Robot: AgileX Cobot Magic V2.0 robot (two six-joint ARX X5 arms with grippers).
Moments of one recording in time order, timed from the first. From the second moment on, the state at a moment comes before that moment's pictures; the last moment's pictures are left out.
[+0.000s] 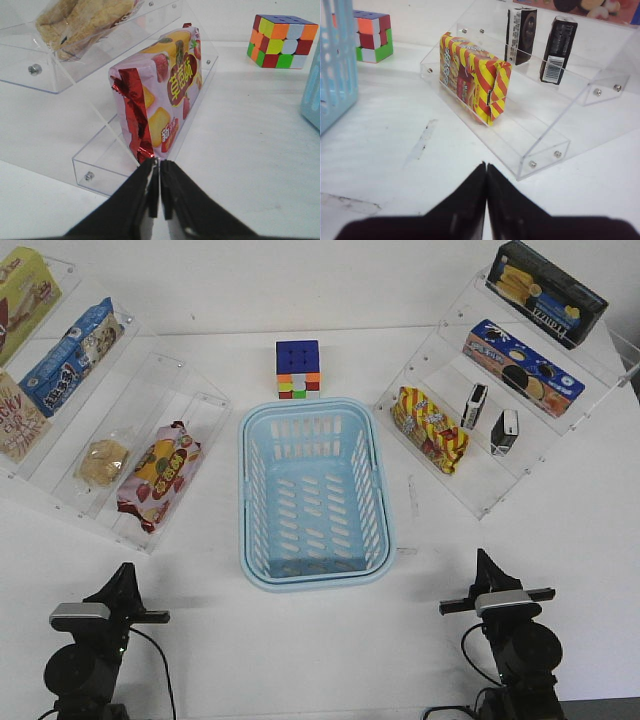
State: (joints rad) left arm -0.02 0.01 0.03 -0.01 0.03 -0.04; right arm 0.07 0.02 0.01 -0.12 0.03 -0.08
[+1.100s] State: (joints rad) left arm -0.02 0.01 0.03 -0.01 0.03 -0.04; right arm -0.01 1.13 0.97 -0.28 0.16 0.15
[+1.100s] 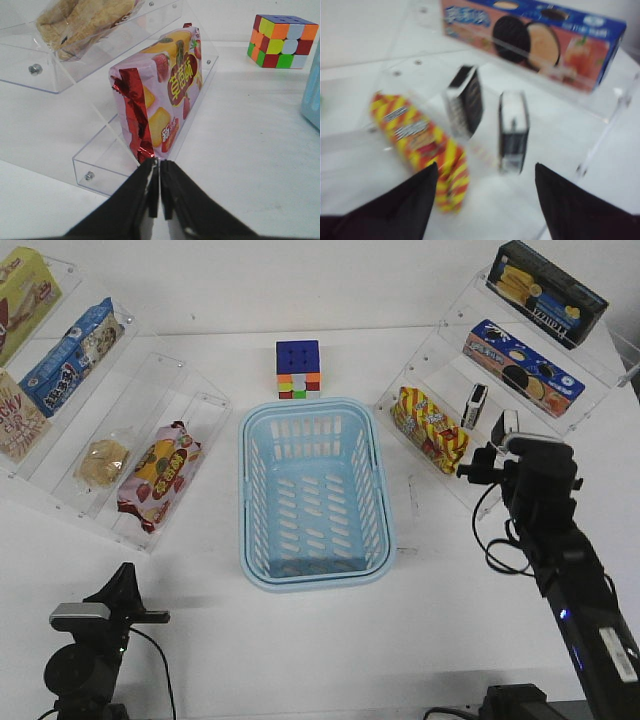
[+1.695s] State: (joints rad) left arm -0.02 0.01 0.03 -0.01 0.03 -0.04; right arm -0.13 1.57 1.22 -0.31 0.03 0.09
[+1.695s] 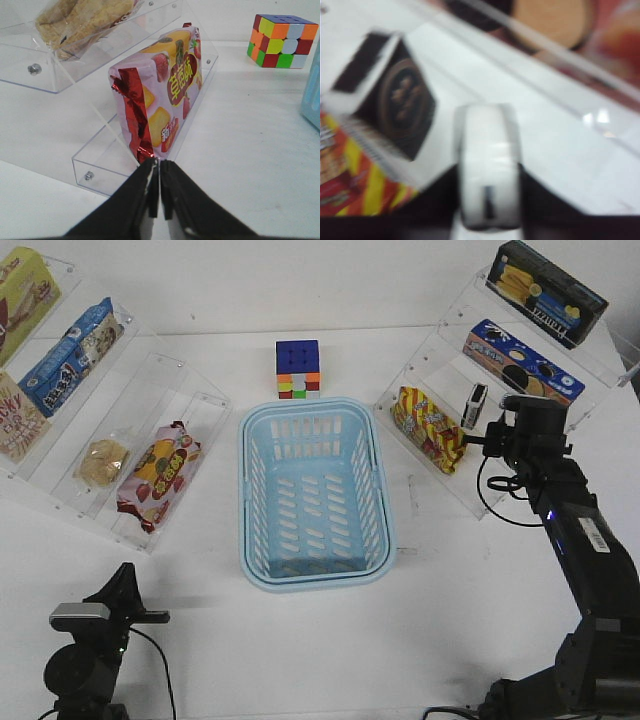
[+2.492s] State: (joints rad) left arm -0.02 0.01 0.03 -0.01 0.03 -0.04; right arm 0.36 1.32 1.26 -0.37 -0.42 0.08
